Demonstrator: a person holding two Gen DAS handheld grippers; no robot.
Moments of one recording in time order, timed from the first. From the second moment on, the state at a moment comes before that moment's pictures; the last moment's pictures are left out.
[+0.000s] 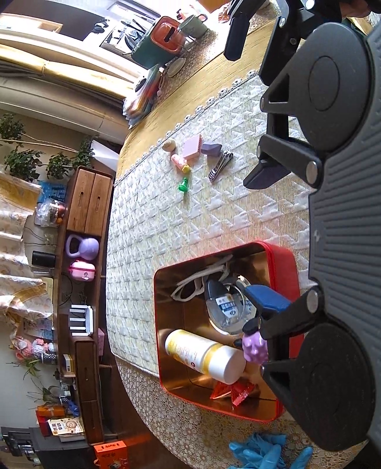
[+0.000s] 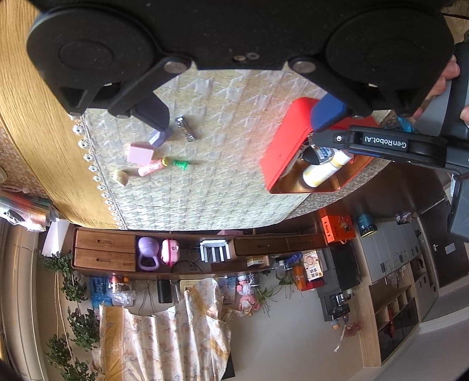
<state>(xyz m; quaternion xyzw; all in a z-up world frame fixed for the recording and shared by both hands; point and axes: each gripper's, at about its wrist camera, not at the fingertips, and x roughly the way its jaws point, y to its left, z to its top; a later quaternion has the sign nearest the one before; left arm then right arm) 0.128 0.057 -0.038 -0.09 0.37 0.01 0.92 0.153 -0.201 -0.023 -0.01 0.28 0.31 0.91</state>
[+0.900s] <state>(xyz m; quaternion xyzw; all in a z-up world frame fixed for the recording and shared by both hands) 0.260 -0.012 -0.070 -0.07 0.39 0.02 0.92 0.251 -0.263 -0.068 0.00 0.31 0.22 0.93</state>
